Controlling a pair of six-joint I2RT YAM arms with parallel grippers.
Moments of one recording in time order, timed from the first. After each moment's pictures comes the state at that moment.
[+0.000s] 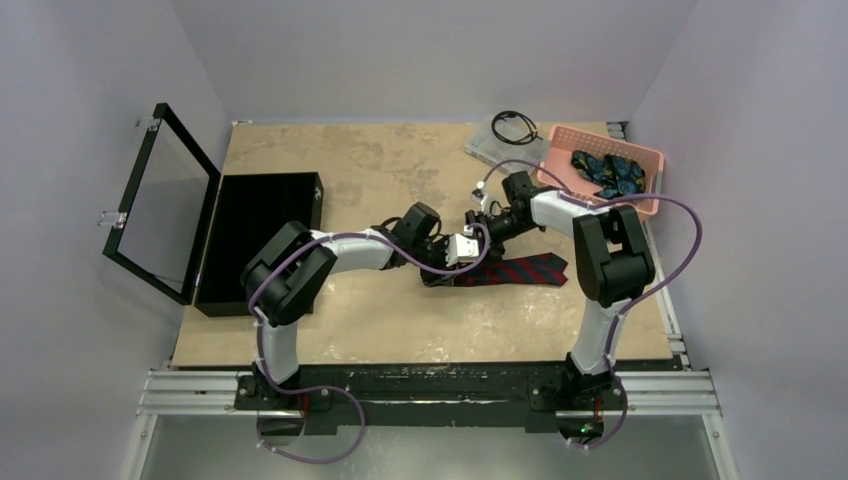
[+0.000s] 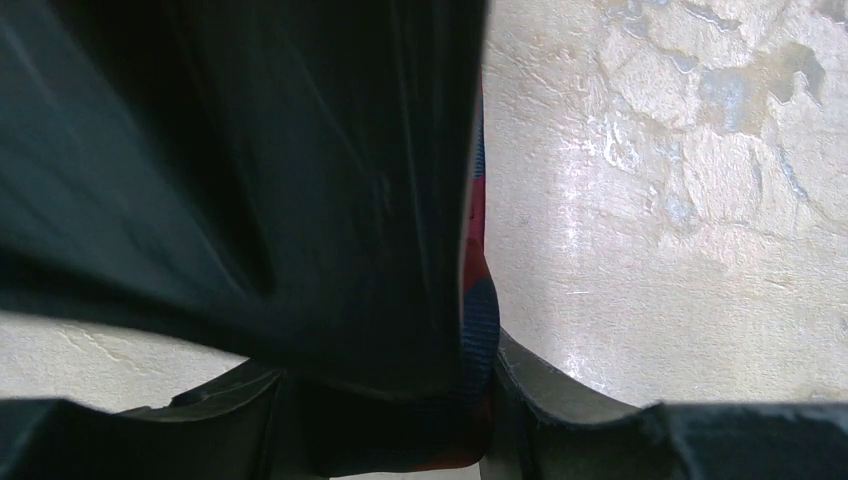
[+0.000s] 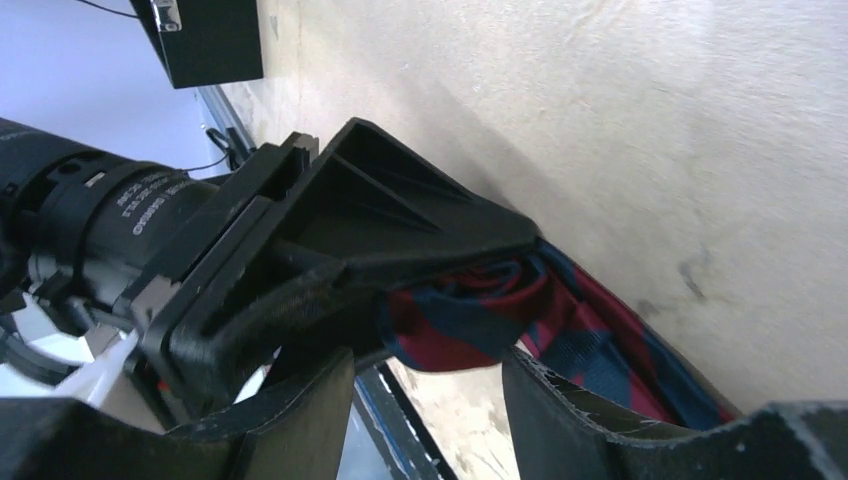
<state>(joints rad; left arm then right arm) -0.75 1.92 1.09 -0.05 0.54 0.57 0.26 1.91 1.20 -0.65 -0.94 0.10</state>
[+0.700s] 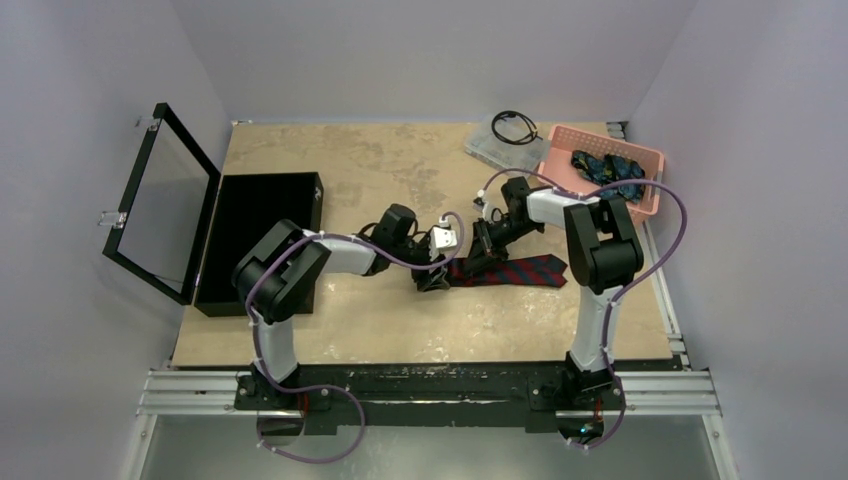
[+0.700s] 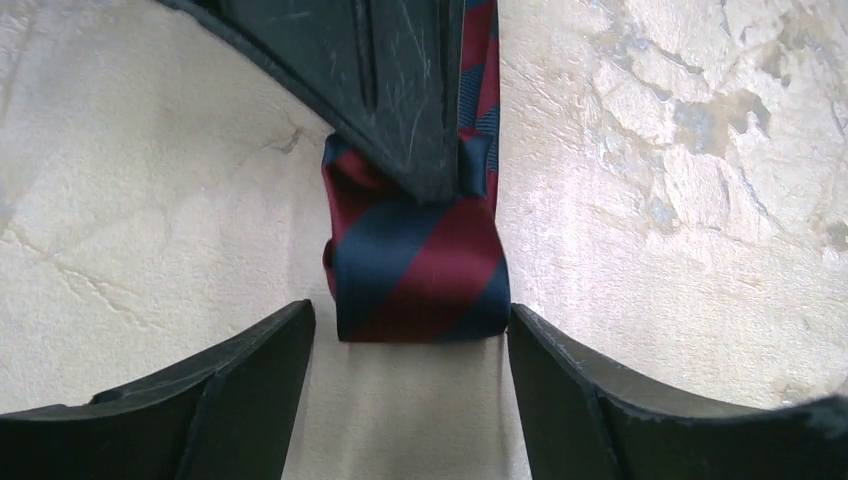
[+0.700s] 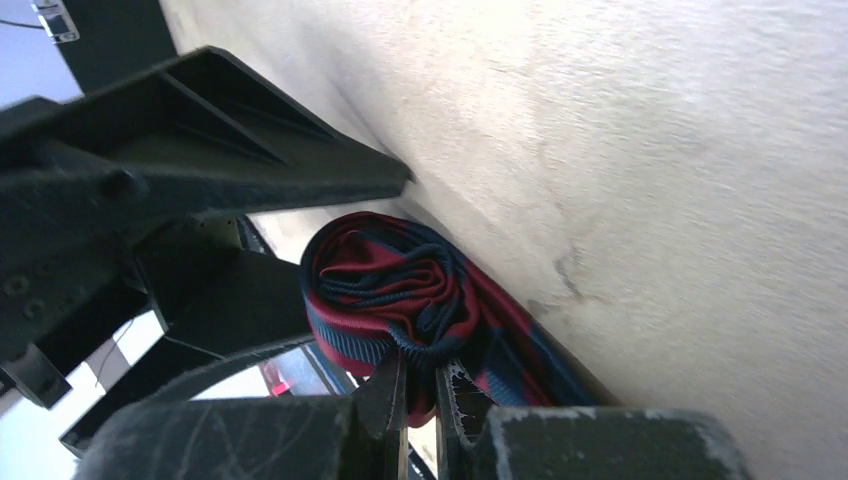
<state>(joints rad) -0.66 1.90 0.96 0.19 0.70 0.45 0.27 2.03 1.25 -0.70 -0.86 0.07</state>
